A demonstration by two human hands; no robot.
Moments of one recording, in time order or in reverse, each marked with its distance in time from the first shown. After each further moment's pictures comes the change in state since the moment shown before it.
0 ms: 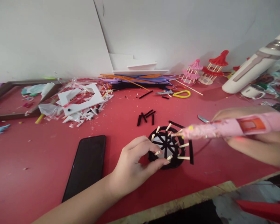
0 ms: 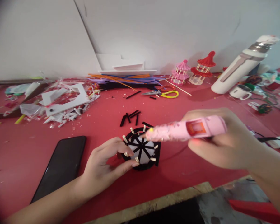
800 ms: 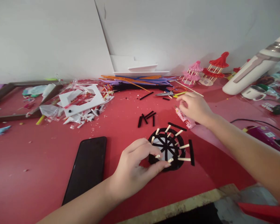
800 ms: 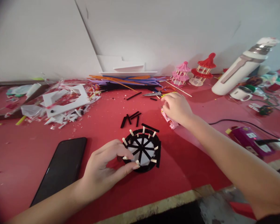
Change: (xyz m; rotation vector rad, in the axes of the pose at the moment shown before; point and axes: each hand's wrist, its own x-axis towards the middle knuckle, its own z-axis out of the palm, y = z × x) left_hand -0.002 0.000 -0.001 0.019 0.022 0.022; right_hand 0.092 0.064 0.105 -0.221 0.030 0.023
